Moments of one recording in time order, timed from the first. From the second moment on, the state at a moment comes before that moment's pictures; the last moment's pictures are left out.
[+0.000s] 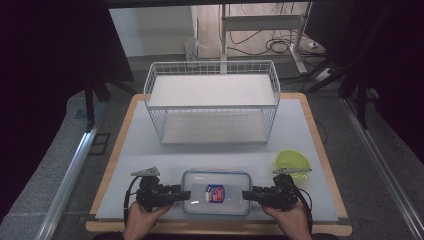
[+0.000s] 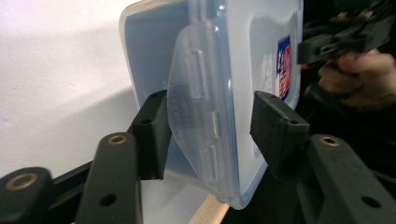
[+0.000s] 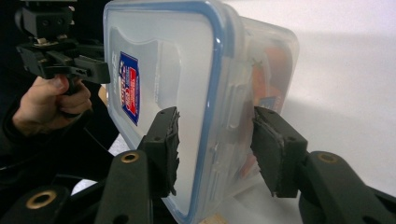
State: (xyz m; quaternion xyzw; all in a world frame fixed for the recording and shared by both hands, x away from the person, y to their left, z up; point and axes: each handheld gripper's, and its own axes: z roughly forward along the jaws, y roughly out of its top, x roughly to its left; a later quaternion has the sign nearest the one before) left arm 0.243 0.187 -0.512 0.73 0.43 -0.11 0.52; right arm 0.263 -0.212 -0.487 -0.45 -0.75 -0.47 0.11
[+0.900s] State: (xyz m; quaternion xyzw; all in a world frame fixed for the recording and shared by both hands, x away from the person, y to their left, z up) left arm 0.264 0.197 -0.465 0.72 0.41 -0.07 0.55; right arm 0.290 -0.207 -0.448 -0.41 -0.75 -0.51 0.07
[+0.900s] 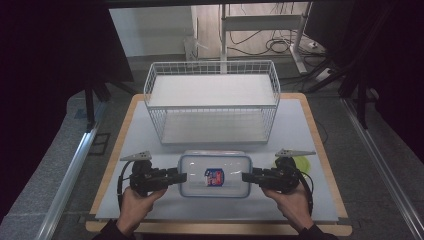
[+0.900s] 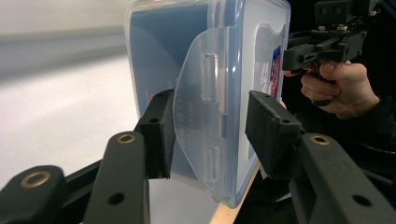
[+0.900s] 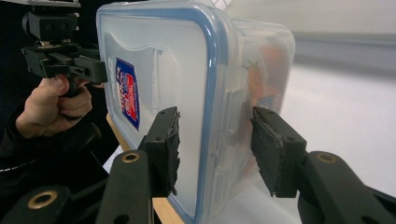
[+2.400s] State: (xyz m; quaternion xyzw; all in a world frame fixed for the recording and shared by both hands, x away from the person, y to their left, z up) left arm 0.344 0.215 -0.370 0.70 0.40 -0.03 0.59; right arm 0.378 -0.187 -0.343 -0.39 -0.74 -0.55 0.03
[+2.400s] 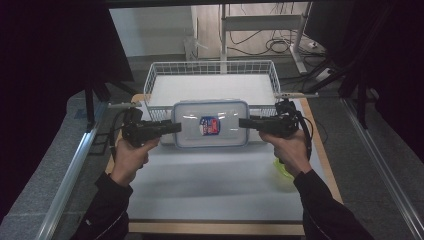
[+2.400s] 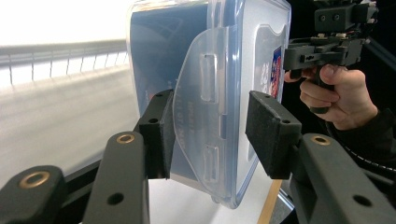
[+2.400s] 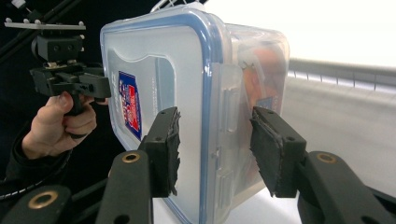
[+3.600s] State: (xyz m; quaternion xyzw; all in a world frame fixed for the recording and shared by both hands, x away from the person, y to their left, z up) left arm 0.433 0.229 -0.319 0.69 0.41 -0.04 0.59; right arm 0.460 -0.173 -0.289 -0.41 -0.72 -0.56 0.02
